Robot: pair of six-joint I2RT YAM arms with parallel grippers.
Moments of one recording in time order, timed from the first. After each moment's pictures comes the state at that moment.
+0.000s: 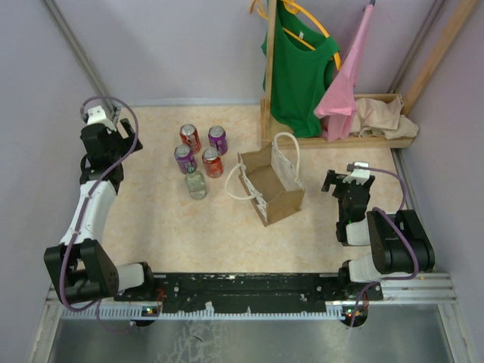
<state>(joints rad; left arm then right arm) 0.16 1.26 0.98 -0.02 -0.12 -0.17 0.02 1.44 0.16 1.17 0.18 0.04</state>
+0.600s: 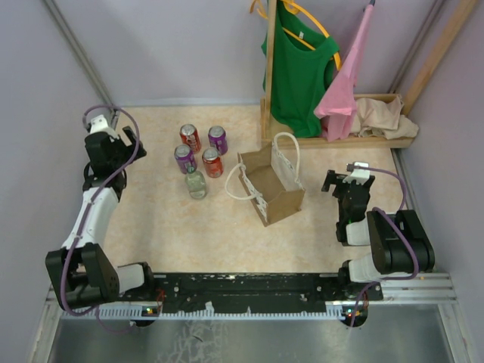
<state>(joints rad) 0.16 1.23 0.89 0.00 -0.07 -0.24 0.02 1.44 0.16 1.17 0.18 0.04</state>
